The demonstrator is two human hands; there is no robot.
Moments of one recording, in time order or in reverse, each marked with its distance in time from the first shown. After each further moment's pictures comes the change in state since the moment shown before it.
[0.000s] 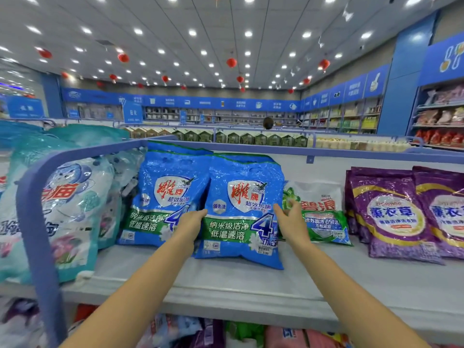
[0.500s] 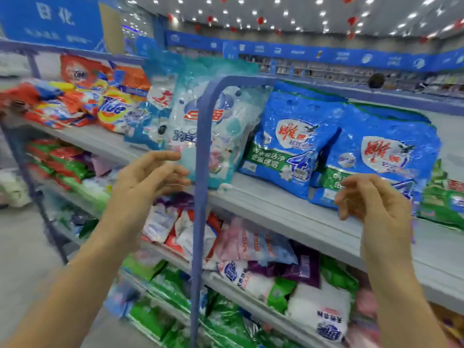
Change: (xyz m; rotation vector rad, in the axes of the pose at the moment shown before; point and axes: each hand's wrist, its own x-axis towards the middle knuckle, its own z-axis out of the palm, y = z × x) left_hand -0.198 -0.005 -0.267 -0.036 0.187 0.636; right_hand -0.181 -0.079 0.062 0.519 -0.239 -0.432
